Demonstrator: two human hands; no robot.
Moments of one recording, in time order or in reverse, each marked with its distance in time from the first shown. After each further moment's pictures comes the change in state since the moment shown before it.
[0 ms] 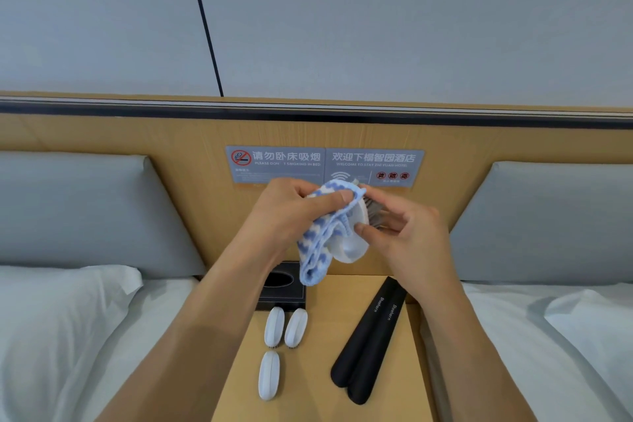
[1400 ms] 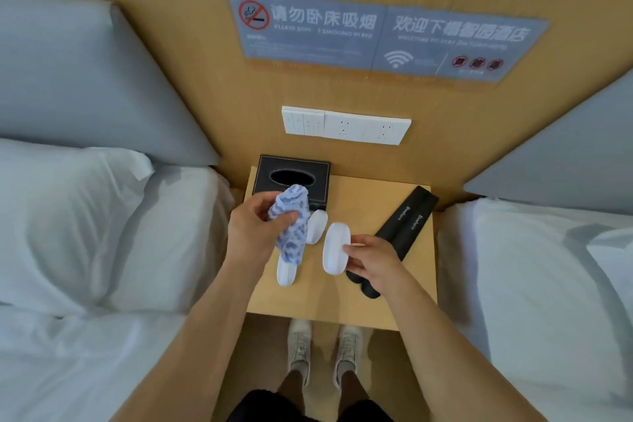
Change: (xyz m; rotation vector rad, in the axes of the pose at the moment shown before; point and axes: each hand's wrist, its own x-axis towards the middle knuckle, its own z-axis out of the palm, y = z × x) left_hand -0.016 -0.242 -0.017 -0.056 0.340 -0.330; right_hand -0.085 0.220 0.140 0.367 -0.226 1.278
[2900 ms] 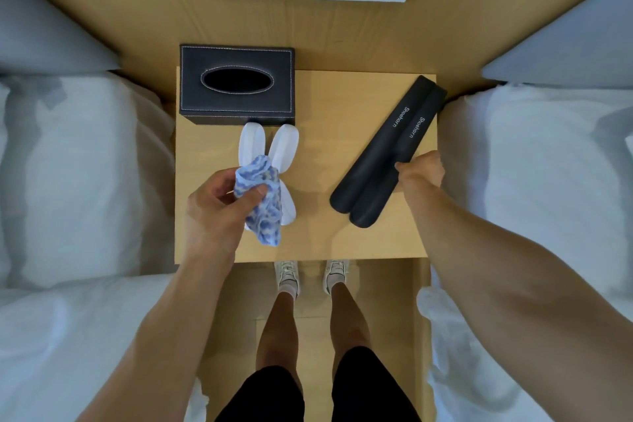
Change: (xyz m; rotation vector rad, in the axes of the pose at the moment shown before) left_hand 0.026 -0.132 0.037 -0.058 -0.068 -0.160; right_hand 0.174 0.053 -0.109 -0.545 0.752 0.057
